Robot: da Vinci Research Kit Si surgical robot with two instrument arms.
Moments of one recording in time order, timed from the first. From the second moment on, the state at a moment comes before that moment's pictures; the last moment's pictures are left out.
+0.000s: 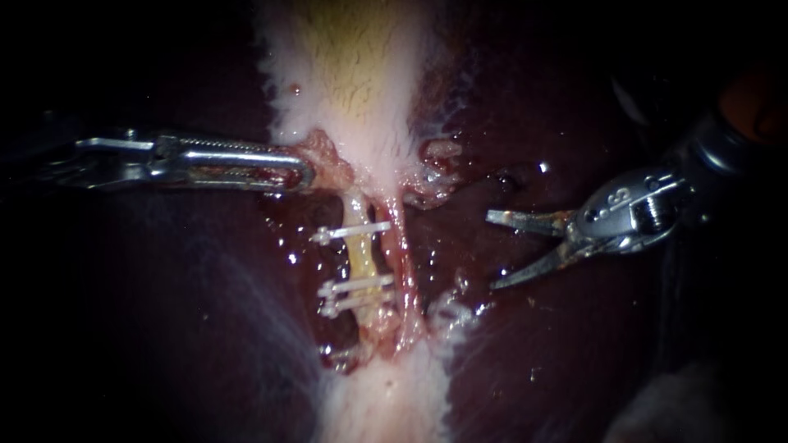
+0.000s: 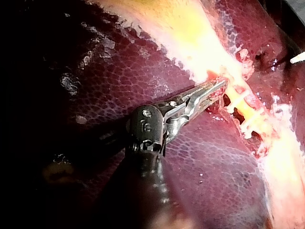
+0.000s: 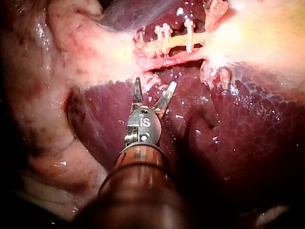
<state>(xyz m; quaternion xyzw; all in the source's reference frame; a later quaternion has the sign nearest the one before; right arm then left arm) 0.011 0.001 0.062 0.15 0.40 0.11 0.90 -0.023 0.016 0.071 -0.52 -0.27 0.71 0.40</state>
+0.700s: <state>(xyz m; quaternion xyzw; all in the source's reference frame) 0.012 0.000 0.063 0.16 0.41 0.10 0.89 -0.020 0.017 0.063 -0.53 -0.28 0.69 0.41</state>
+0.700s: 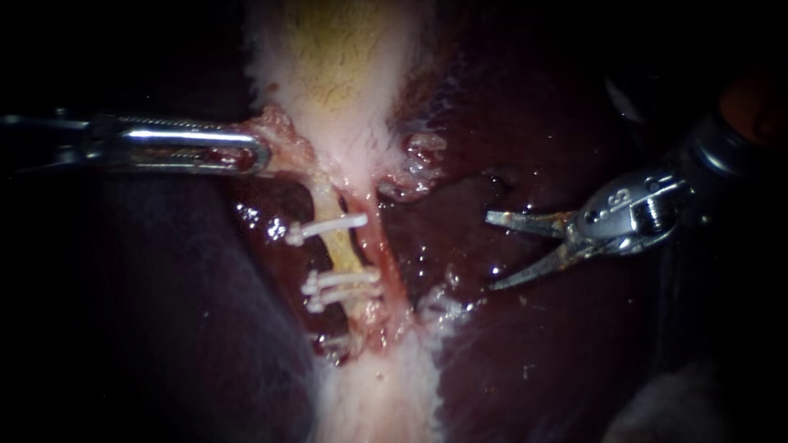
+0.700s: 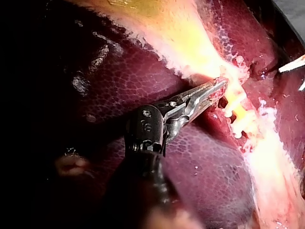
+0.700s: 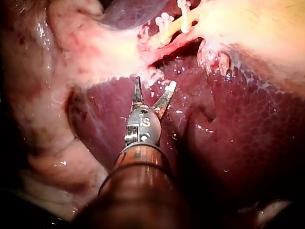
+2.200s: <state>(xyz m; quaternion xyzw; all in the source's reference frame) 0.025 -0.003 0.073 0.24 0.41 0.09 0.87 -0.020 0.016 0.063 -0.53 -0.27 0.70 0.41</state>
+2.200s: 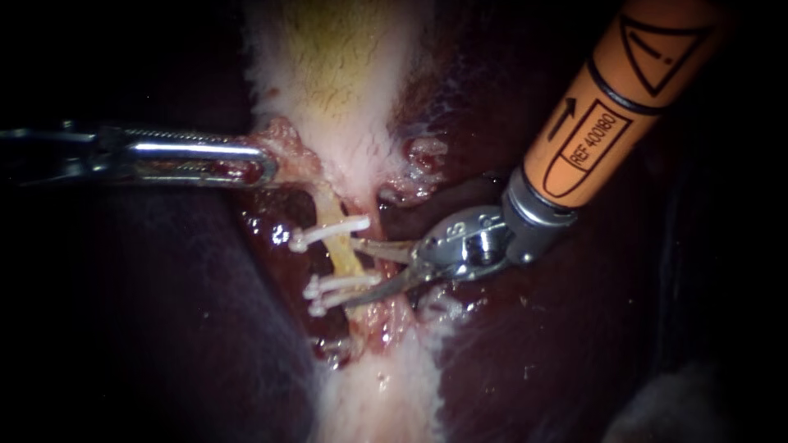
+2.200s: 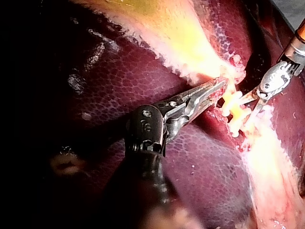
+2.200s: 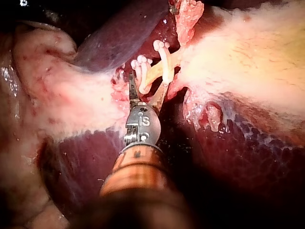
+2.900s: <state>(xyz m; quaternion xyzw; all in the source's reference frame) 0.028 -0.005 0.071 0.33 0.49 0.08 0.80 -0.020 0.016 0.063 -0.53 -0.27 0.70 0.41</state>
